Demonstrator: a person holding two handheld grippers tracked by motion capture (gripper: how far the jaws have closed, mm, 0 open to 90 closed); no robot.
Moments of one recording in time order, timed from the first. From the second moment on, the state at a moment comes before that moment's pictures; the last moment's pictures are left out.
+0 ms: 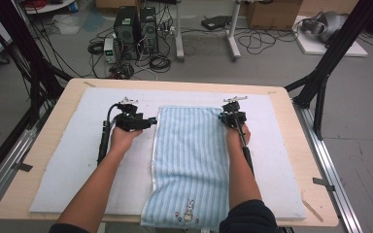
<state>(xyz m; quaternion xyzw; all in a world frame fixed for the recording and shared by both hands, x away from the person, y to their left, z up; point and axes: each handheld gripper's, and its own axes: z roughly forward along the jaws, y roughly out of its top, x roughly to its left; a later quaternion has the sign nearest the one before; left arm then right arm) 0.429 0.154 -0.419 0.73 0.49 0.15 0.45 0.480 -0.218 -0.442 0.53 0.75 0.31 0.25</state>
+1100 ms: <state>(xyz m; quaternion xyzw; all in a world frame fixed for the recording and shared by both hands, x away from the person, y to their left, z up) 0.448 0.139 -0.451 0.73 0.52 0.23 0.38 0.440 -0.219 -0.441 0.51 0.77 0.33 0.19</state>
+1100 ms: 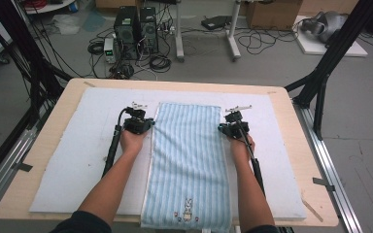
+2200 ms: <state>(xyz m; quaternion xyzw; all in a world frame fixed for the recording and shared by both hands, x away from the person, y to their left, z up) 0.437 0.132 -0.449 0.72 0.53 0.20 0.41 0.408 -0.222 -0.441 0.50 0.76 0.34 0.22</state>
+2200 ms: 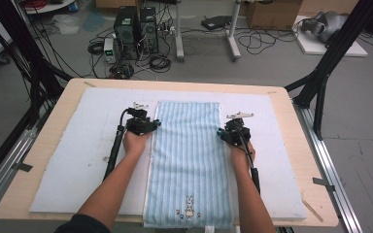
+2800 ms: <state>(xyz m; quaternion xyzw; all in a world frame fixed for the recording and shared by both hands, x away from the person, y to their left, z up) 0.348 0.145 -0.436 0.74 0.47 0.14 0.46 0.315 -0.234 -0.431 0.46 0.78 0.37 0.21</state>
